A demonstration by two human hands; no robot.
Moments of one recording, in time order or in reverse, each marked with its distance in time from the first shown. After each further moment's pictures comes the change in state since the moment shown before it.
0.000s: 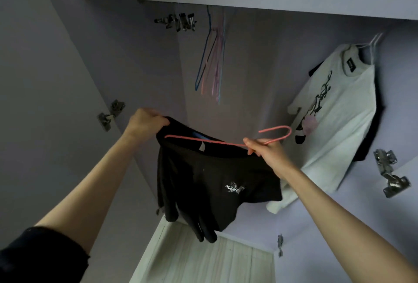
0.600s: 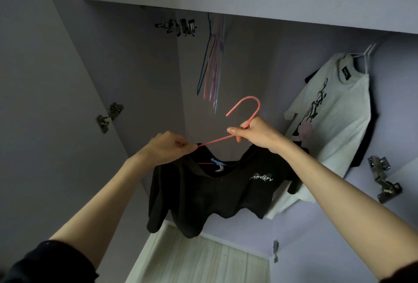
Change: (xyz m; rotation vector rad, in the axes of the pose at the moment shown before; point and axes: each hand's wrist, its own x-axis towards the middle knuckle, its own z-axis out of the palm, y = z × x) left_hand -0.020 -0.012 0.032 0.471 -0.325 0.303; right_hand 0.028 -0.075 0.002 -0.439 -0.227 0.032
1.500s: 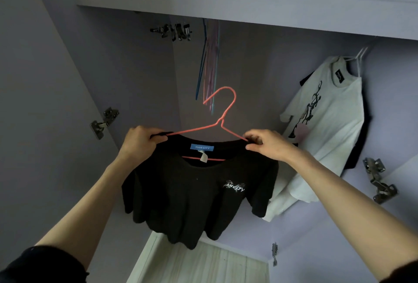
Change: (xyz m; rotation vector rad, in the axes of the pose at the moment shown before) left_hand -0.001 -0.023 -0.018 -0.141 0.397 -0.001; right_hand 0.004 0.055 -0.018 -0.302 0.001 -0.050
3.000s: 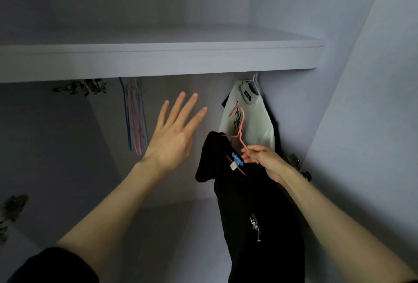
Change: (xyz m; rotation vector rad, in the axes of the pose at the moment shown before) left_hand 0.058 0.181 0.035 0.321 0.216 1.026; right_hand -0.071 0.050 -0.051 0.819 0.502 0.486
